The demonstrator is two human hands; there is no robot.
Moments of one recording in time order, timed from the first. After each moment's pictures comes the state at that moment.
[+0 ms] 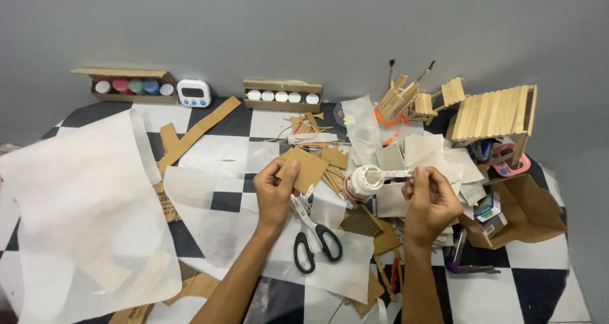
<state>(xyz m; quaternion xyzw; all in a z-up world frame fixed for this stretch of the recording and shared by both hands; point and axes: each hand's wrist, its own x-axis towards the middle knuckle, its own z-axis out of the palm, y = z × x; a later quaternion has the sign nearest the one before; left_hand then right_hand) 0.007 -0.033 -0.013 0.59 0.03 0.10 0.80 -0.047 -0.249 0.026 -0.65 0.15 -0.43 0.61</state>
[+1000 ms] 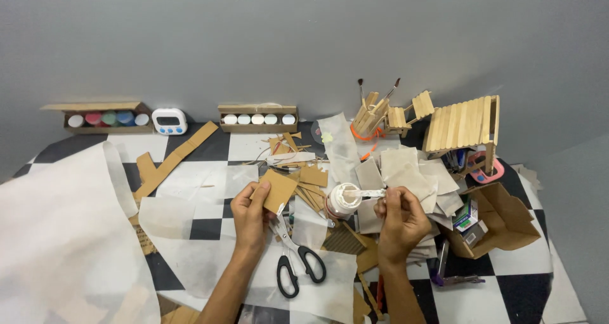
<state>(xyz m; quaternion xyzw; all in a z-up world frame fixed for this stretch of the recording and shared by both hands) 0.007 -0.032 0.005 0.53 0.13 -0.02 0.84 -0.050 -0.250 0.019 -0.59 0.18 -0.39 0.68</state>
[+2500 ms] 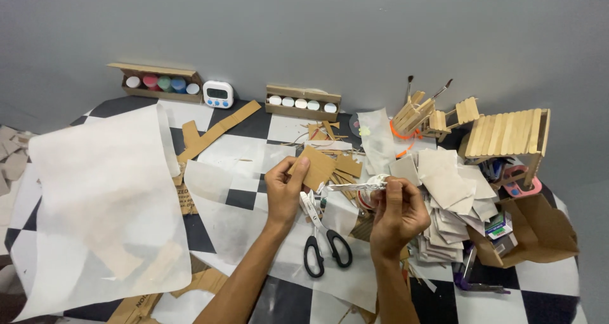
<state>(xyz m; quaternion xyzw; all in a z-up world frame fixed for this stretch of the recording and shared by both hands) 0.012 -0.021 -0.011 0.58 0.04 0.11 0.81 -0.041 -0.178 0.000 -0.55 0.09 -0.43 0.71</state>
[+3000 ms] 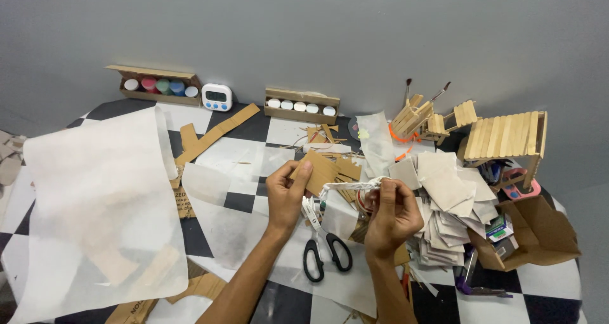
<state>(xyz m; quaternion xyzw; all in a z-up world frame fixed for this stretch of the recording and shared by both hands) 0.002 -0.021 0.007 0.58 0.02 0.11 0.81 -0.034 -0.169 -0.009 -0.54 0.11 -0.45 0.70</state>
